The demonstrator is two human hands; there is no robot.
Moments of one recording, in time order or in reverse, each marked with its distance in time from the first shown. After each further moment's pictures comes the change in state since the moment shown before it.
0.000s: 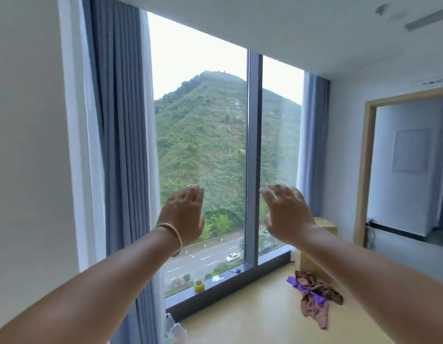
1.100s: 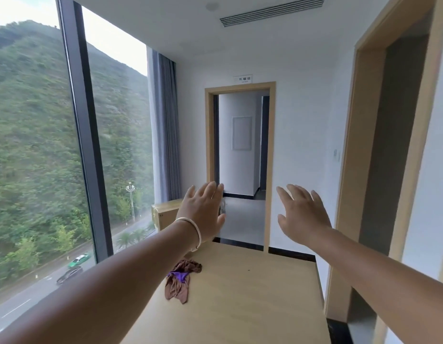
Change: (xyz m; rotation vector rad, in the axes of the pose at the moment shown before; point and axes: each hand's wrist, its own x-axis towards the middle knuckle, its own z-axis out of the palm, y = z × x) left_hand 0.163 0.505 0.026 -0.508 0.139 0.568; right_hand -0.226 0.424 -0.043 -0.466 -0.237 0.661
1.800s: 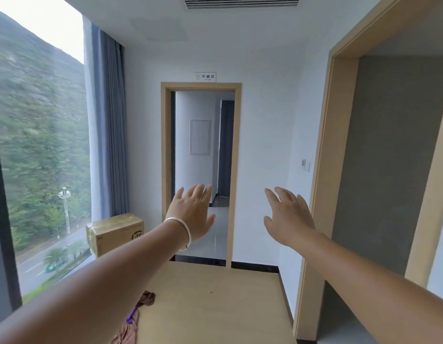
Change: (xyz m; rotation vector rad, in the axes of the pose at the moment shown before) left_hand 0.213 -0.064 0.194 -0.101 -0.006 0.094; right_hand 0.200 0.023 0.125 -0.066 -0.038 0.163
